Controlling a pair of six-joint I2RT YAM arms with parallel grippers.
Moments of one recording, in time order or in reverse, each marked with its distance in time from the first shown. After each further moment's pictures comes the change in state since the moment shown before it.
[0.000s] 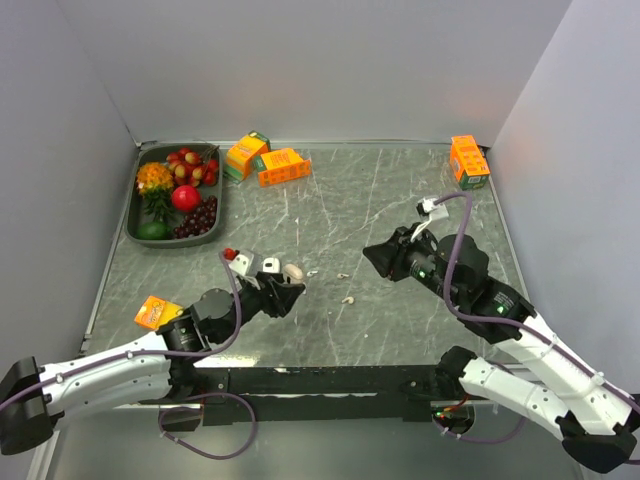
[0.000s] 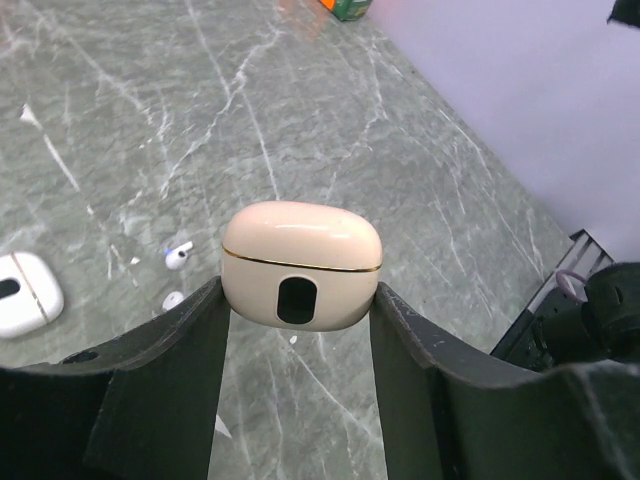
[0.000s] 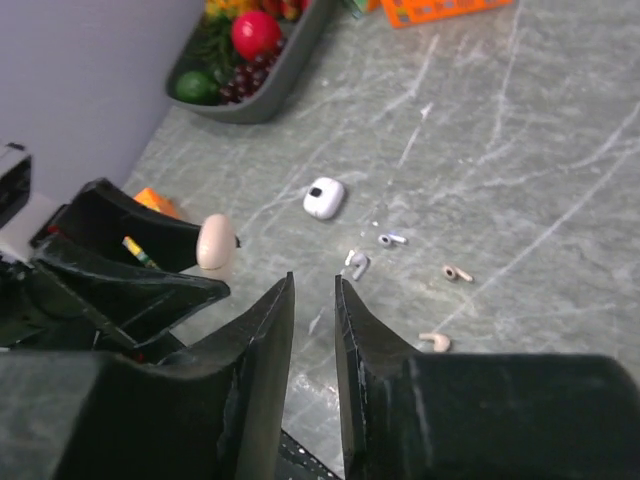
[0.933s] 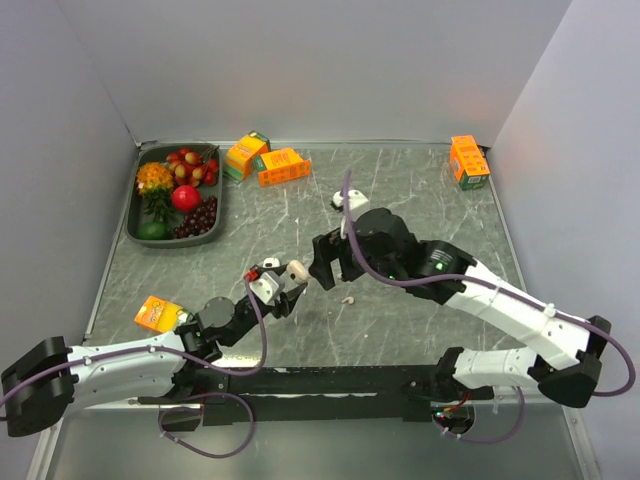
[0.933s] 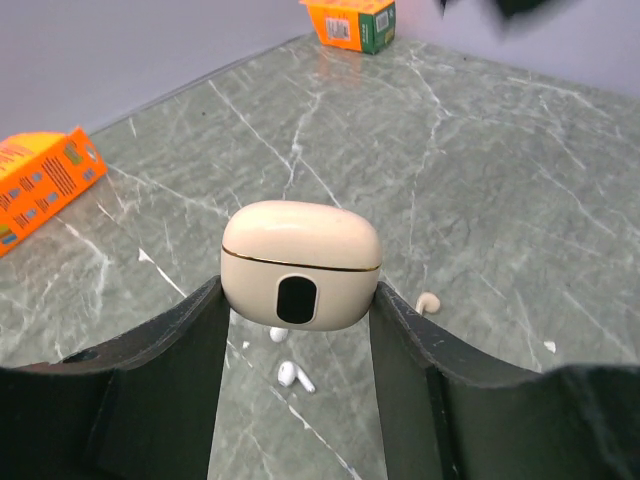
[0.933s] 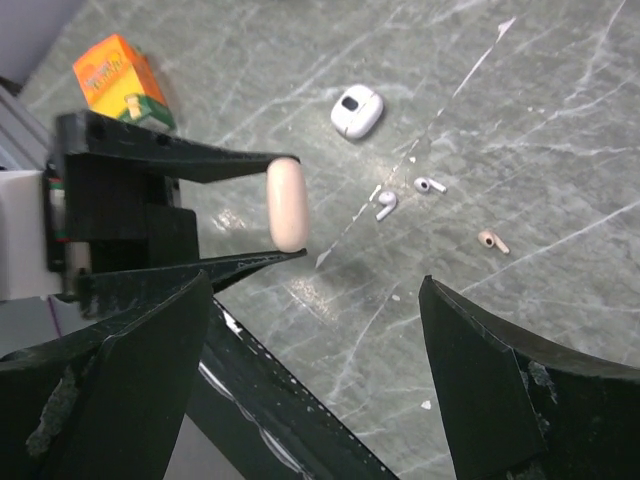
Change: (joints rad) left arm -0.045 0.169 -0.098 0.410 0.000 0.568; right arm 0.211 0.412 0.349 -0.222 0.015 -0.124
